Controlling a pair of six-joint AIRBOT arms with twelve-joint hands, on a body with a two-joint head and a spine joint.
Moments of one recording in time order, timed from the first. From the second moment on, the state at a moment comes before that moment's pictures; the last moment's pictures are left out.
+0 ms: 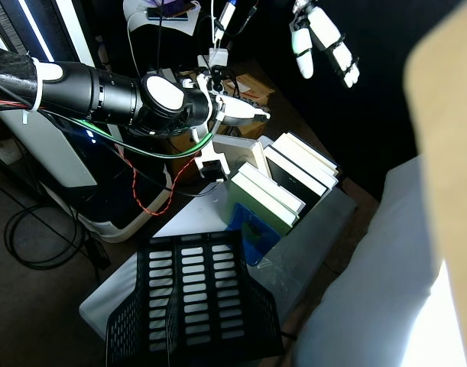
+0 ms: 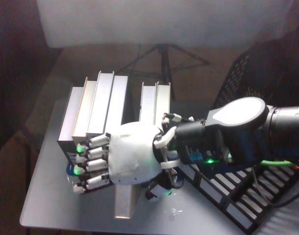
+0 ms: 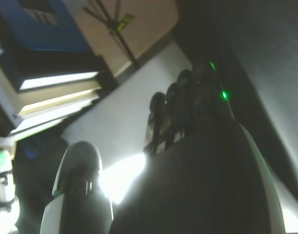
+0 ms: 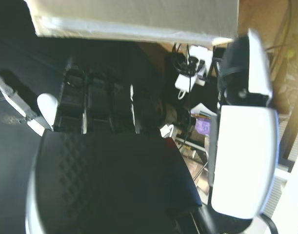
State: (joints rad) left arm 1.26 -0.91 1.25 -0.59 -1.03 0.55; right arm -0.23 -1.59 1.37 -1.52 0.27 -0.15
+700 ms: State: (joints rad) left arm 1.30 -0.90 1.24 -0.63 -1.09 0.54; right arm -0.28 -1.64 1.43 -1.51 0.21 -0.16
